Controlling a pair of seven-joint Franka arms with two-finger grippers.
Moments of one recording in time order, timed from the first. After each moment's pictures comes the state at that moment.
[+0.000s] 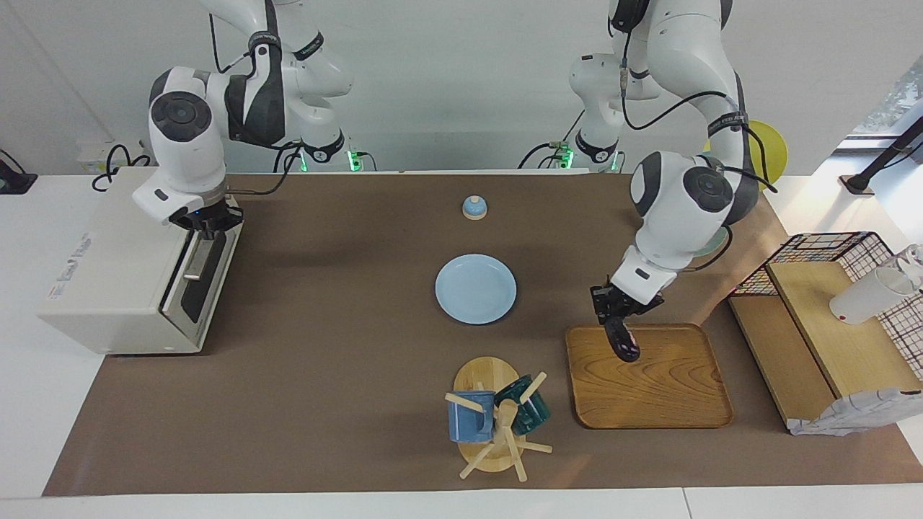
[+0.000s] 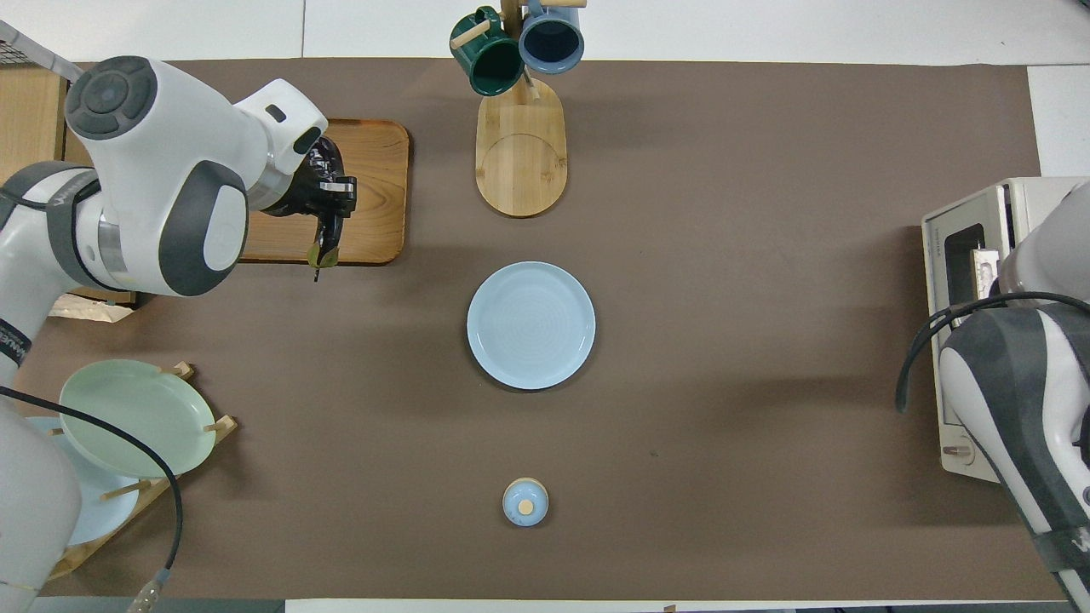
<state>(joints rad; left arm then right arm) -0.16 0.36 -0.10 -1.66 -0.08 2.10 -0.14 -0.07 -0.06 0.02 -2.02 -0.36 1.79 -0.08</state>
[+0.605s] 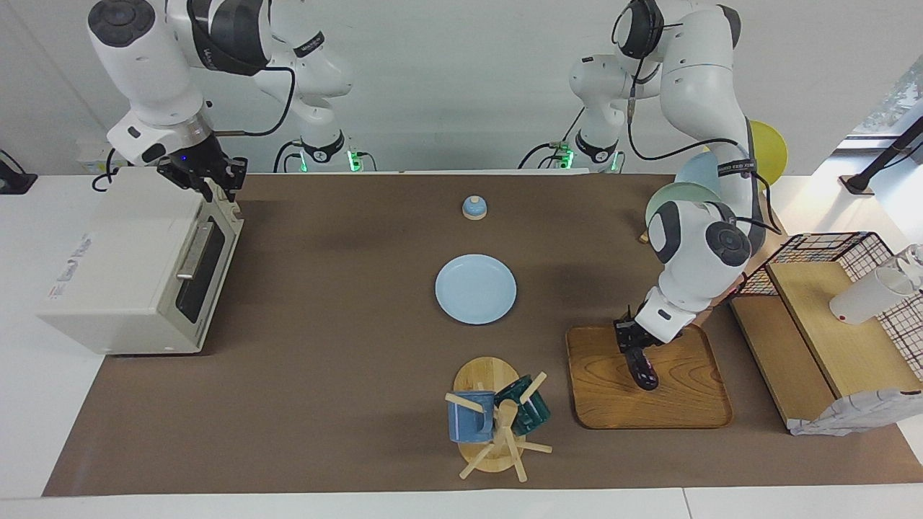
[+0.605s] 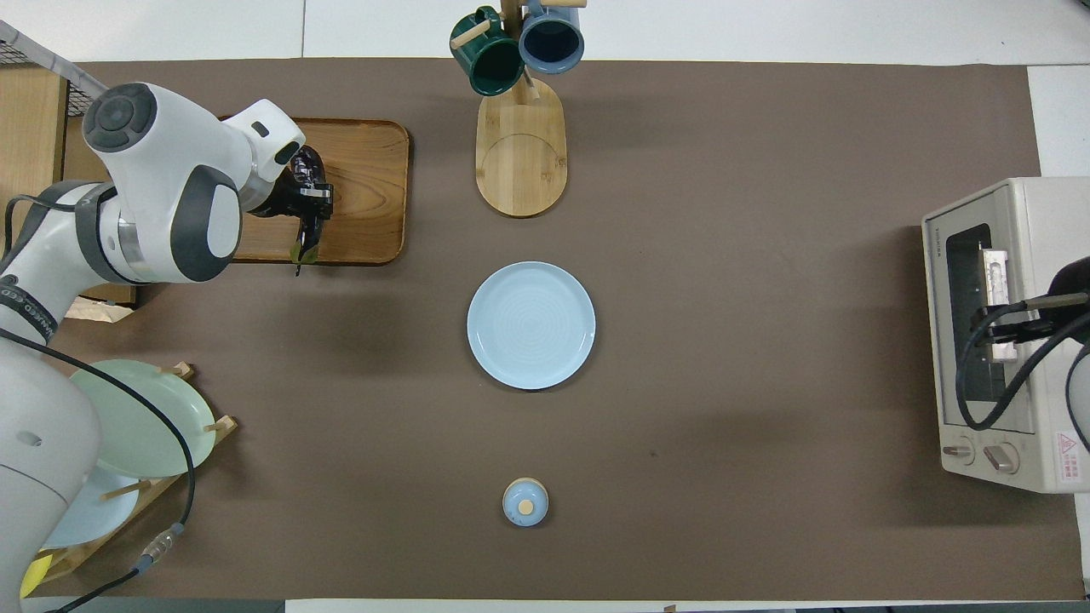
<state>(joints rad) -0.10 0.50 -0.10 -1.67 -0.08 2.23 -0.04 -0.07 -0.14 0.02 -1.85 -0.08 1.59 -0.10</state>
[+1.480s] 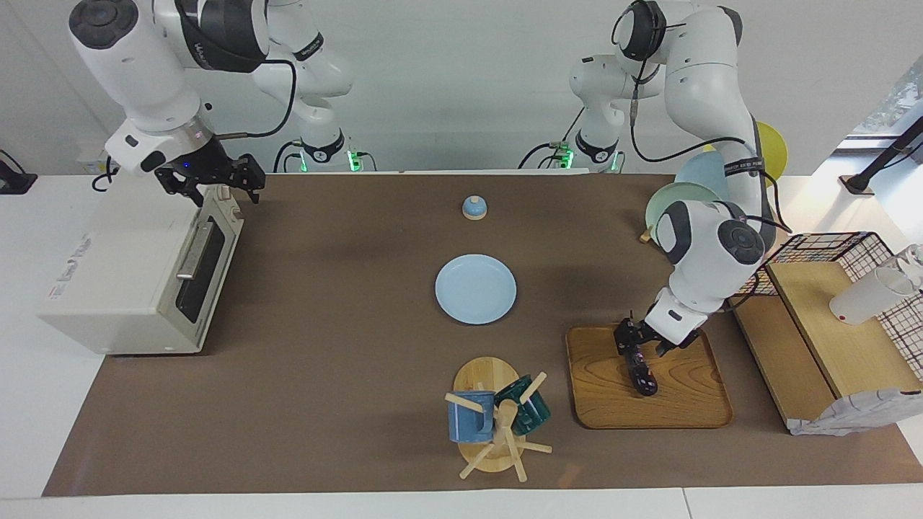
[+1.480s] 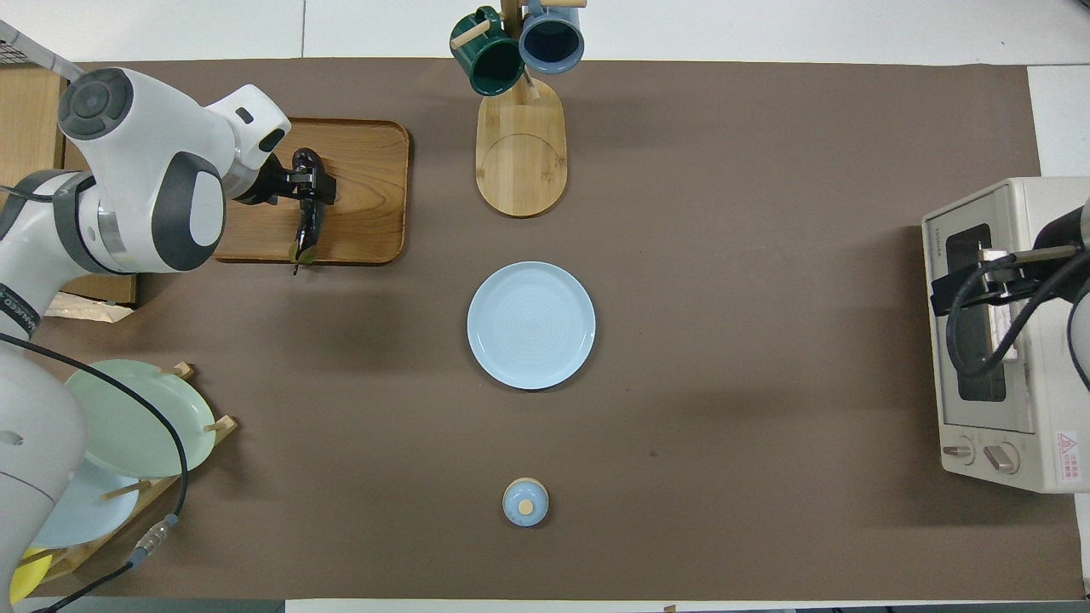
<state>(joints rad) -0.08 0.49 -0.09 -1.61 -0.08 2.19 -0.01 -0.05 -0.02 0.03 -1.69 -0.05 1.52 -0.10</state>
